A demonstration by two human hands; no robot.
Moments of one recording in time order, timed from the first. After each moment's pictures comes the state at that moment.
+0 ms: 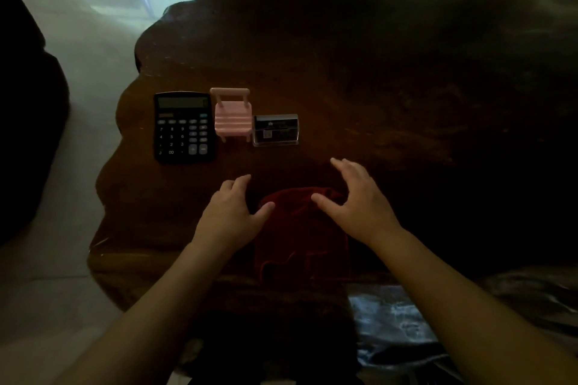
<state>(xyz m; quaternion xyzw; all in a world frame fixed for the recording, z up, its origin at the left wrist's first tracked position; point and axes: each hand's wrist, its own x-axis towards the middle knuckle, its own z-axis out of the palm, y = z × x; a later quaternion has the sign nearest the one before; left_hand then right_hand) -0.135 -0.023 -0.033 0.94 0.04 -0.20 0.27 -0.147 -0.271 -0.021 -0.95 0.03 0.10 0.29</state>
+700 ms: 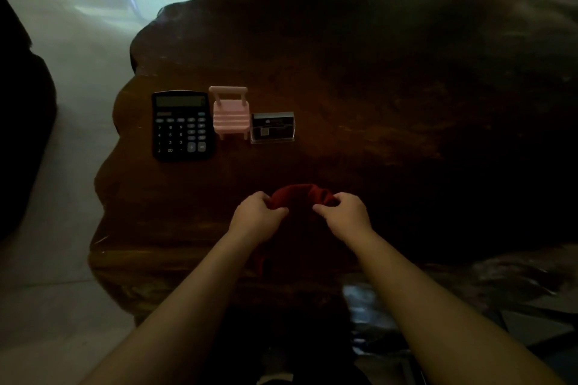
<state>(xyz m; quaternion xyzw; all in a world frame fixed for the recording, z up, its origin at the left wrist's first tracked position) -0.138 -0.058 -0.045 0.83 0.15 -0.34 0.42 -0.163 -0.246 -0.051 -0.84 0.31 0.20 0.39</state>
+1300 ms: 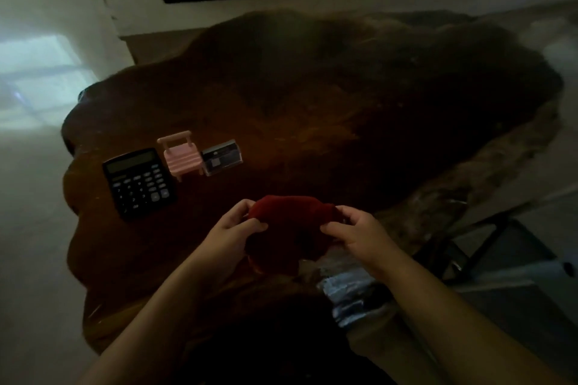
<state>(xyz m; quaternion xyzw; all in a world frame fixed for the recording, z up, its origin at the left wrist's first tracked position) -0.174 -0.007 0.039 0.55 -0.02 -0.48 0.69 -0.304 -0.240 0.055 -0.66 0.33 0.05 0.68</state>
